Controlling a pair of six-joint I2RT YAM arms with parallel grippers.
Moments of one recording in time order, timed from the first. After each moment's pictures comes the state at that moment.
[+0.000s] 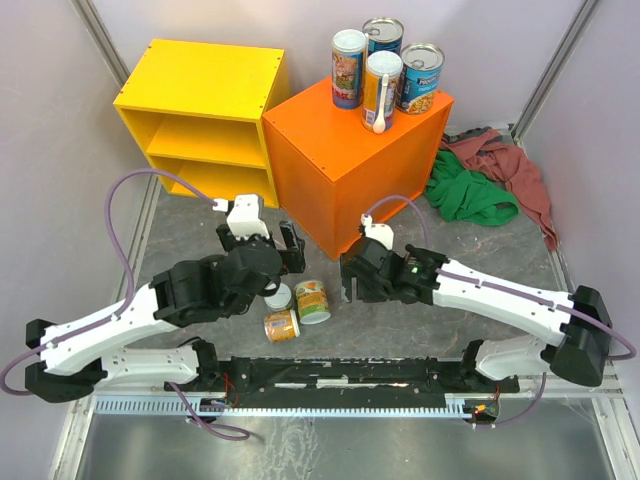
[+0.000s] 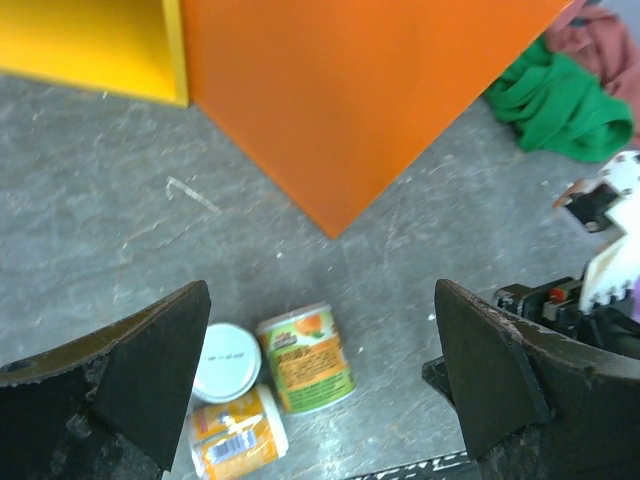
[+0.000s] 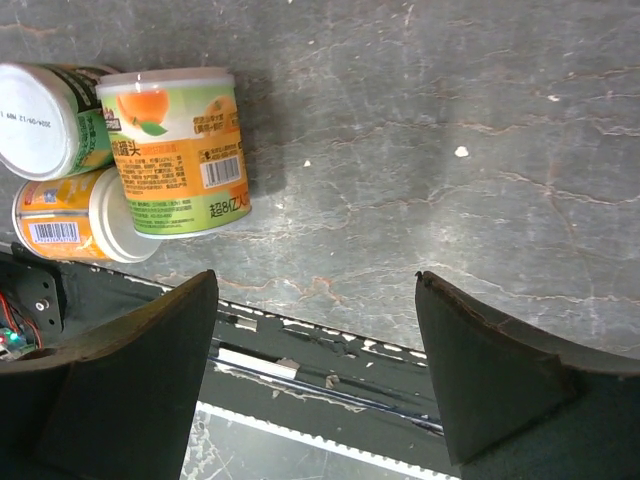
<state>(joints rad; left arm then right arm) -1.21 0.95 1.18 -0.78 -0.89 -0.77 1.07 1.29 1.07 -0.82 0.30 0.92</state>
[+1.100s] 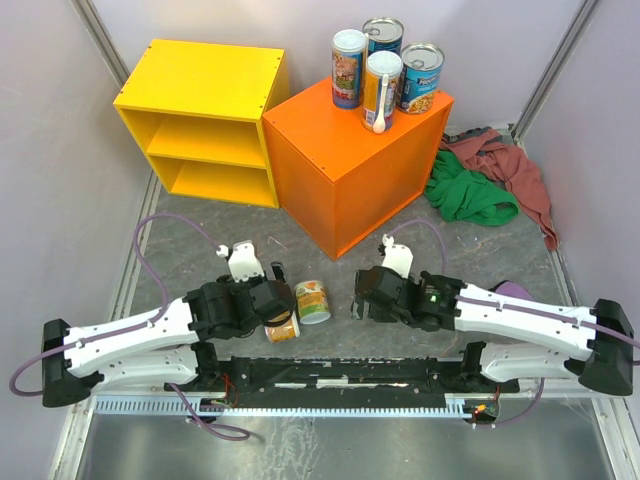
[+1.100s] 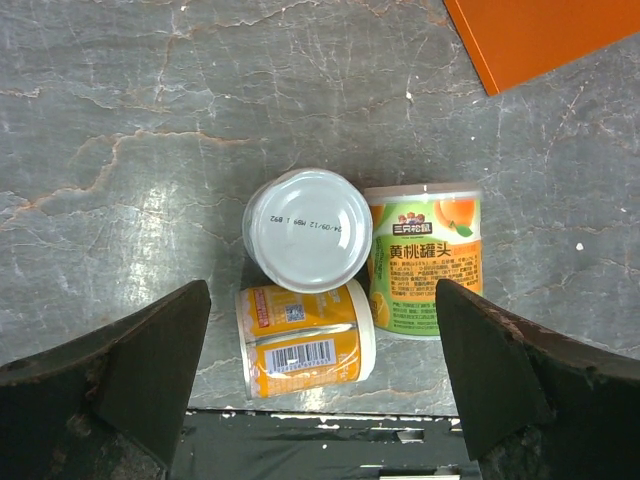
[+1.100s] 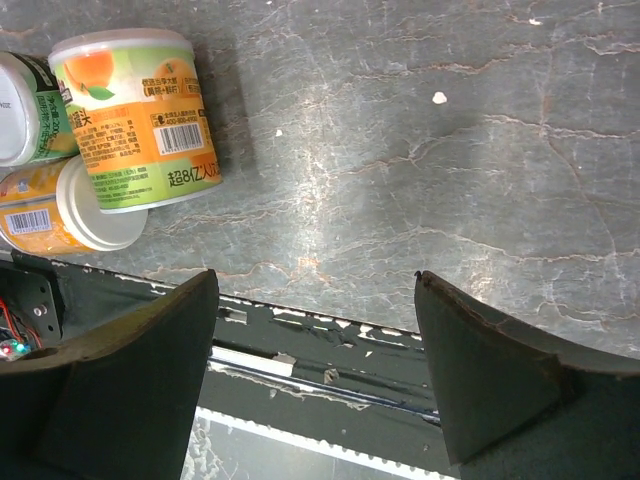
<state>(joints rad) -1.20 0.91 0.78 -0.99 -0.75 -1.29 1.19 1.15 0.88 -0.78 0.40 1.11</state>
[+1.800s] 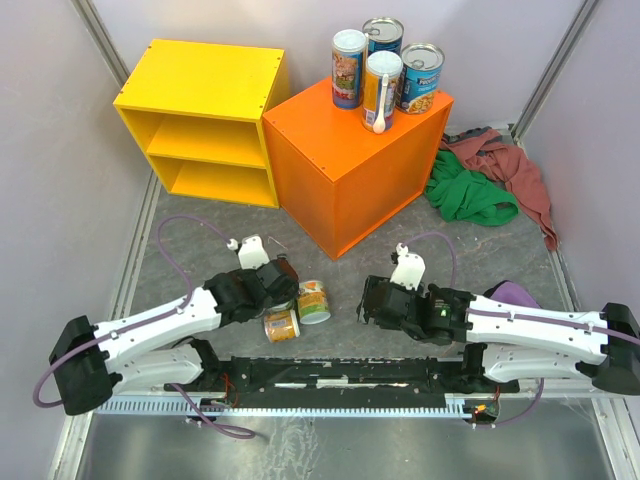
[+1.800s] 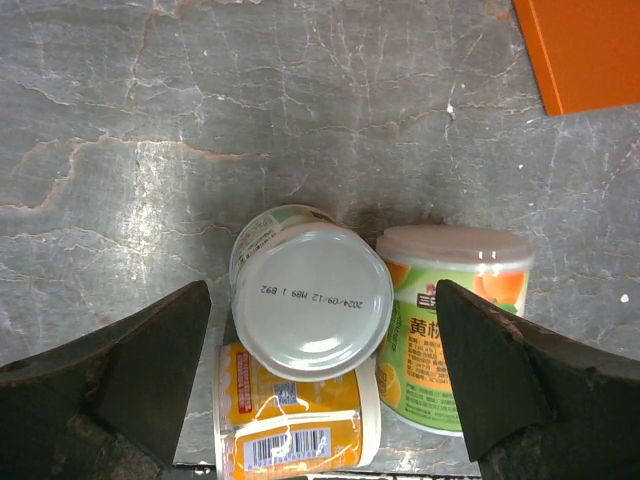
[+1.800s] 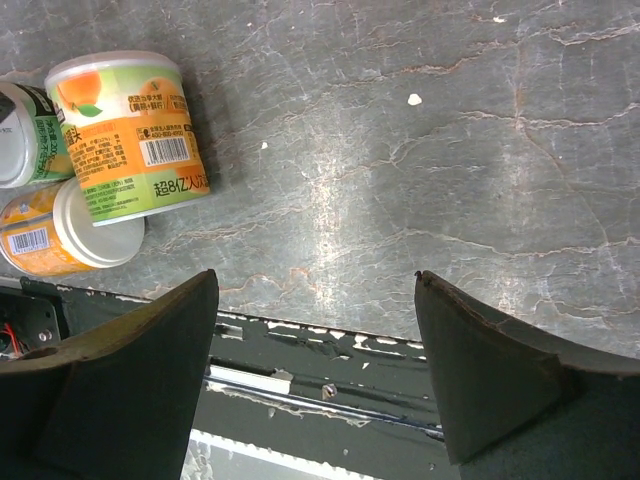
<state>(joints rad) -0.98 1.04 0.68 -0.72 -0.59 -1.16 1.28 1.05 0.78 -0.78 0.53 1.25</state>
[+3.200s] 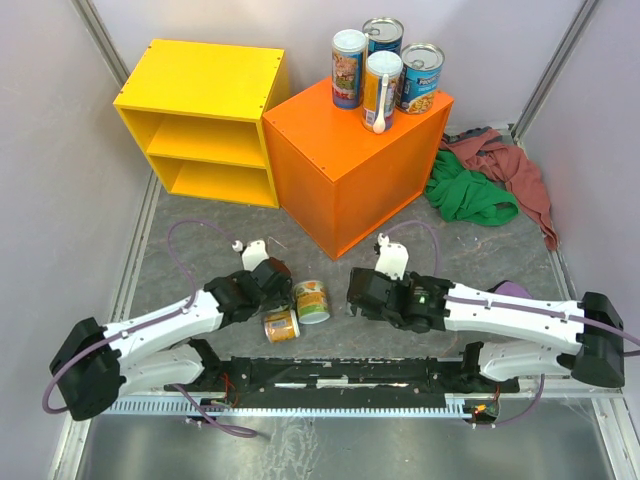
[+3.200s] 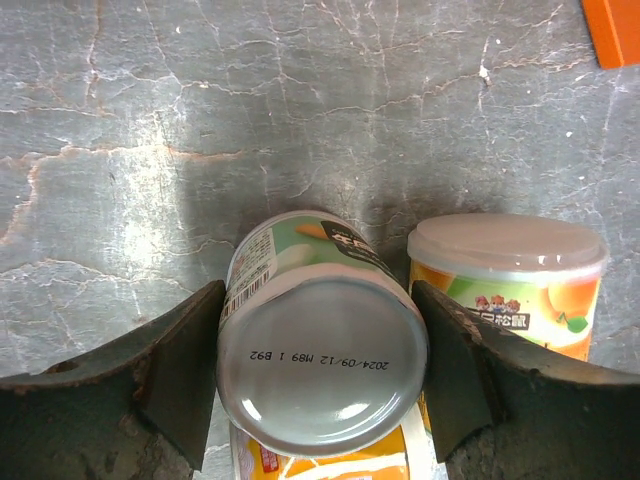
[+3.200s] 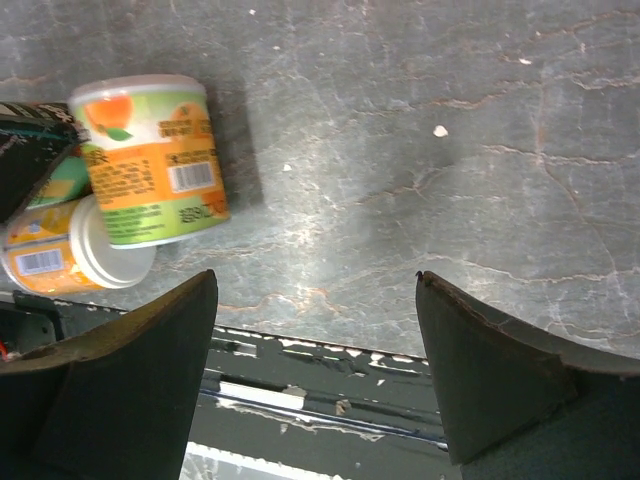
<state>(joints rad) -0.86 1.07 0.55 -0.51 -0.43 -0.99 1.24 1.18 0.89 -0.78 0.53 1.18</state>
